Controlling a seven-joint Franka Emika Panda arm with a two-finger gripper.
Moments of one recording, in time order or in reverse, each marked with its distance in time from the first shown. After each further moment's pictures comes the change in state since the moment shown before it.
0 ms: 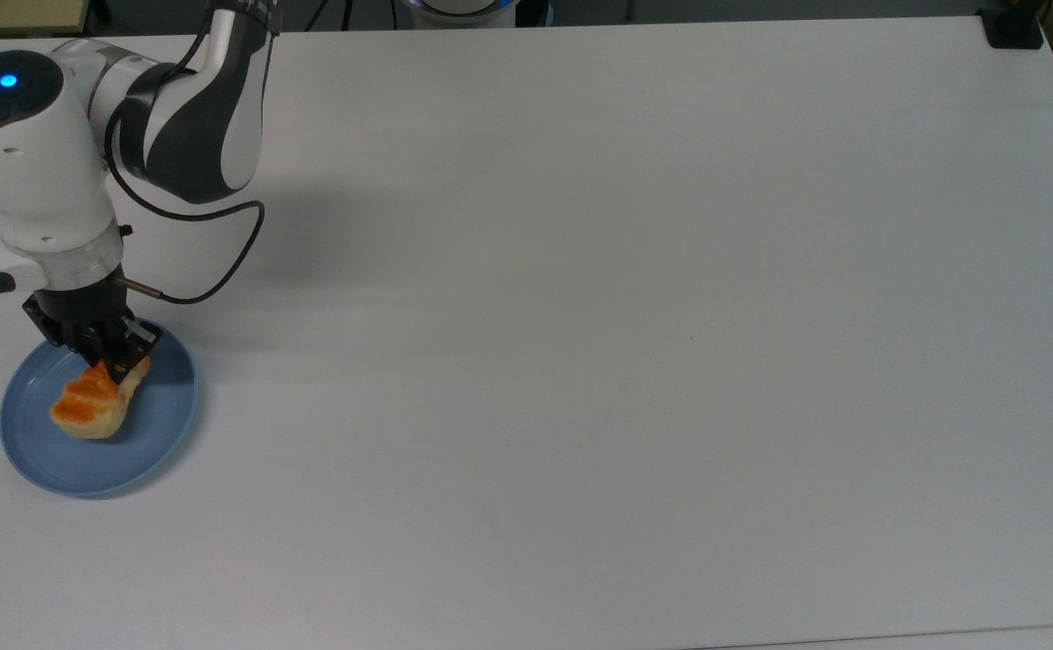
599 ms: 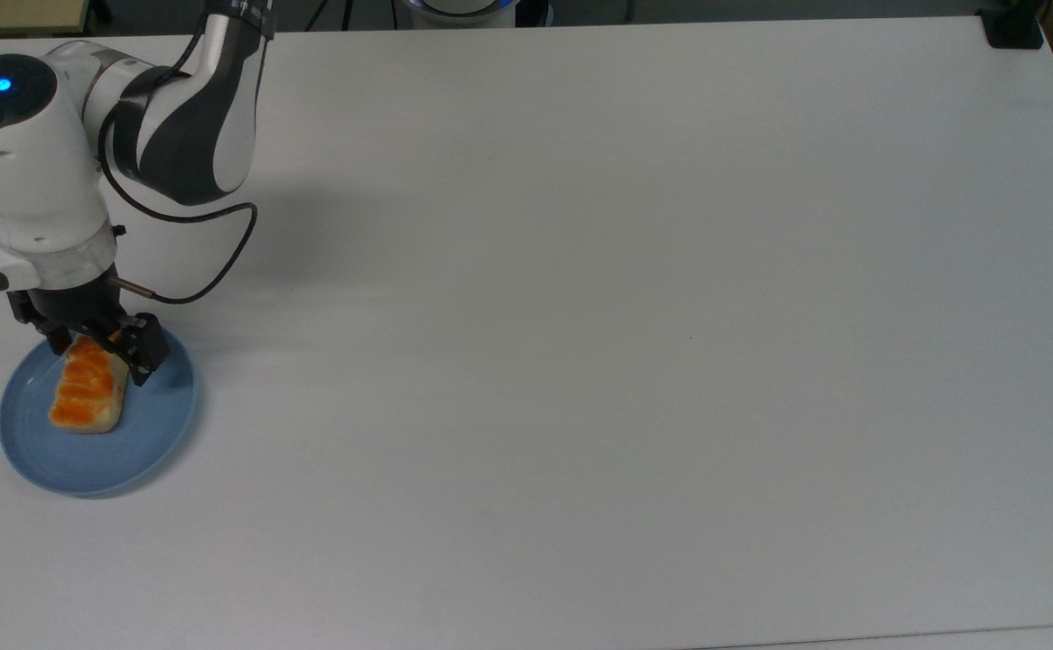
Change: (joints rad) arm -0.009 0.006 -0.008 0.002 0.000 0.000 0.000
